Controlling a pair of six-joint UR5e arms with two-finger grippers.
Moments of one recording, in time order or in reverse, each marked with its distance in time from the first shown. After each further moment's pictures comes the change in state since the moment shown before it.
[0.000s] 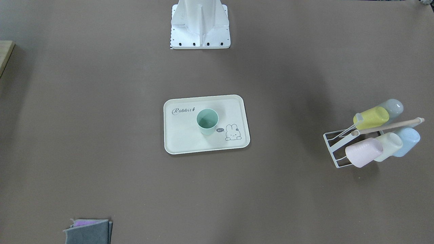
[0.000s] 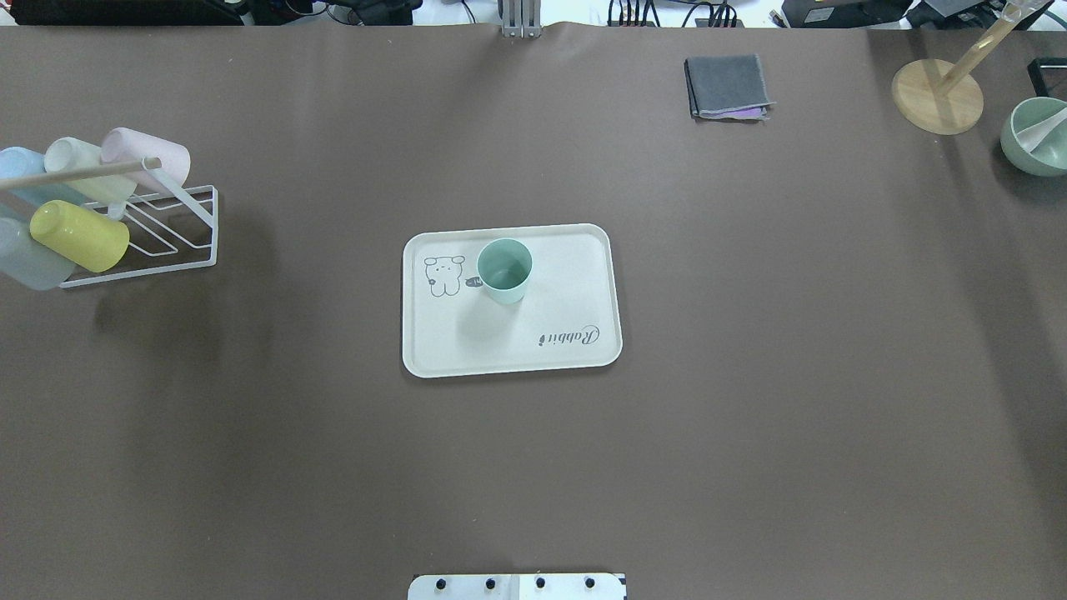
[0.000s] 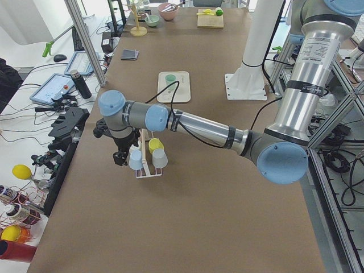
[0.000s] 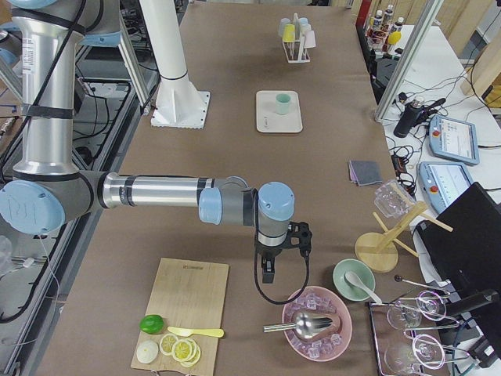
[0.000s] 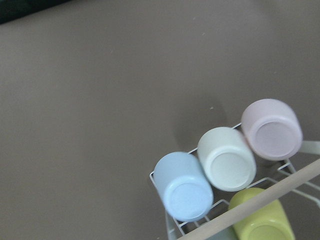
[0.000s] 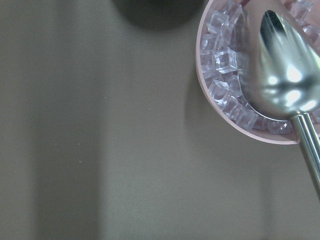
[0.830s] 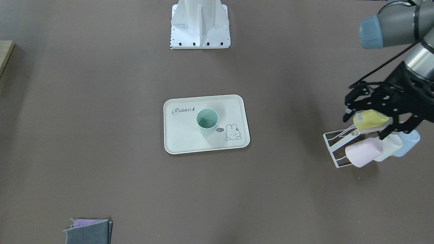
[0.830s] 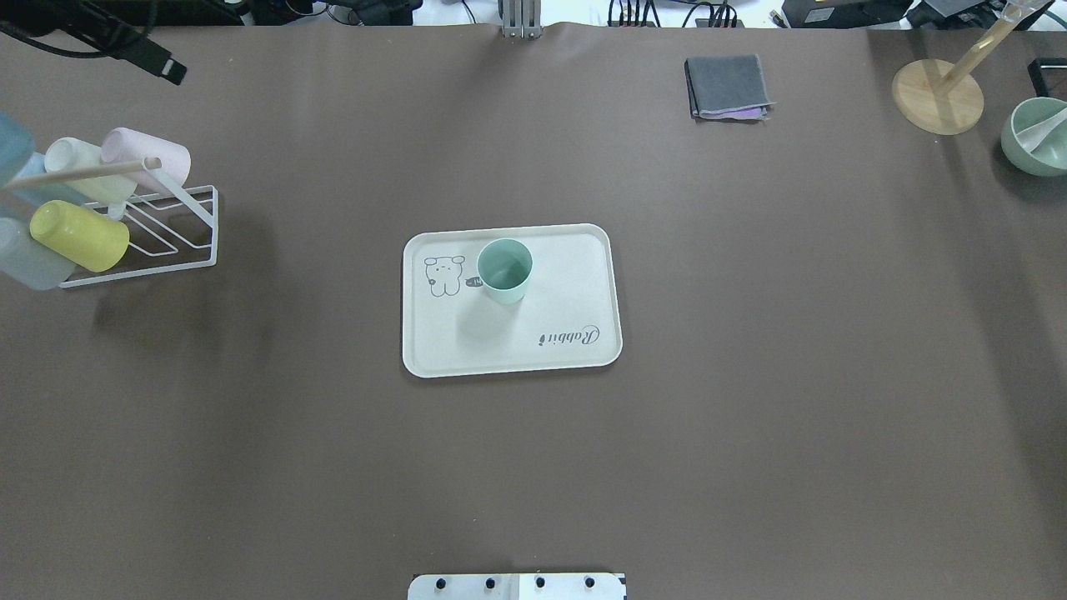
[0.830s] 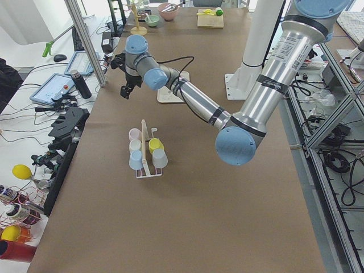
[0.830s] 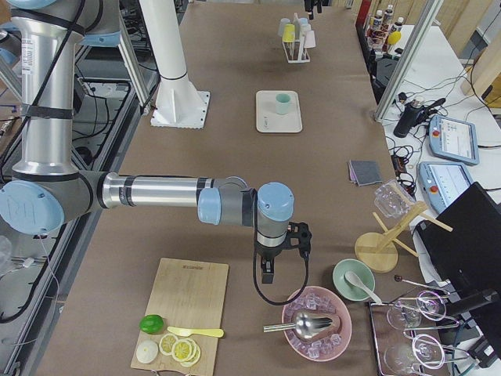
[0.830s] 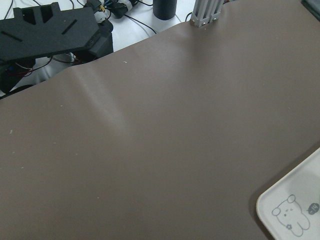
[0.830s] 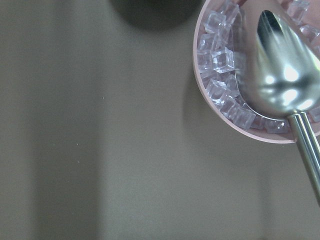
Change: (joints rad) left arm 0.276 -0.179 -0.205 -0.340 0.067 -0.484; right arm 0.005 0.000 0.001 -0.001 -0.002 0.002
